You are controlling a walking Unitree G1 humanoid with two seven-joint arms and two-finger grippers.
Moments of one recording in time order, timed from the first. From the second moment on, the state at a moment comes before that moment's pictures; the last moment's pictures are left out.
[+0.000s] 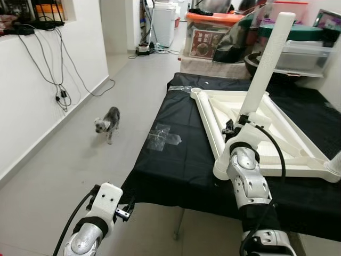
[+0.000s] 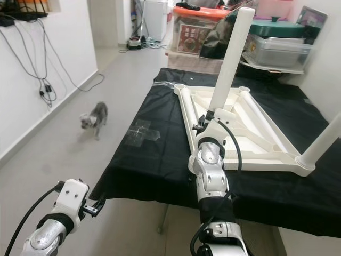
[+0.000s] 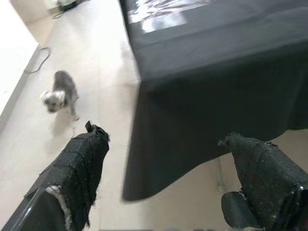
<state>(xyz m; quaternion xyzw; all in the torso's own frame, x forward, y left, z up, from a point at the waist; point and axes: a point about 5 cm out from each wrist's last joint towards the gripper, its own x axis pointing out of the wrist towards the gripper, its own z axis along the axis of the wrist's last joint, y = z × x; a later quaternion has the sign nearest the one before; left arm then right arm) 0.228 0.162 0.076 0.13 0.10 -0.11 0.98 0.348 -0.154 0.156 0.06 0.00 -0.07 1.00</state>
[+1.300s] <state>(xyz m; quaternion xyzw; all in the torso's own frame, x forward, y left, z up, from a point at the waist) 0.228 0.163 0.078 0.13 0.09 -0.10 0.98 0.366 -0.179 0.143 0.02 0.03 -0.15 0.99</state>
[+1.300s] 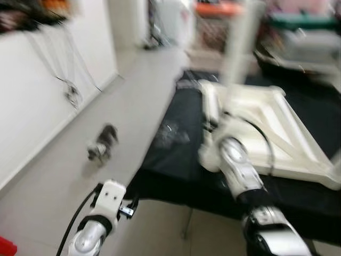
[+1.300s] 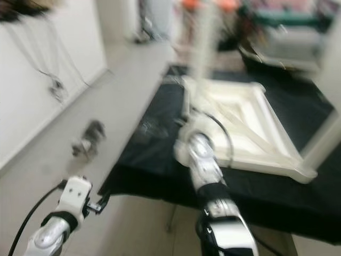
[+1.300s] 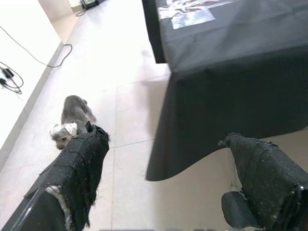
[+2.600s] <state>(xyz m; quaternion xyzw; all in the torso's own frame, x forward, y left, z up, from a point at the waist) 0.229 0.158 0.077 0.12 0.09 -0.11 0.98 0.372 -0.126 0.154 0.06 0.00 0.04 1.00</state>
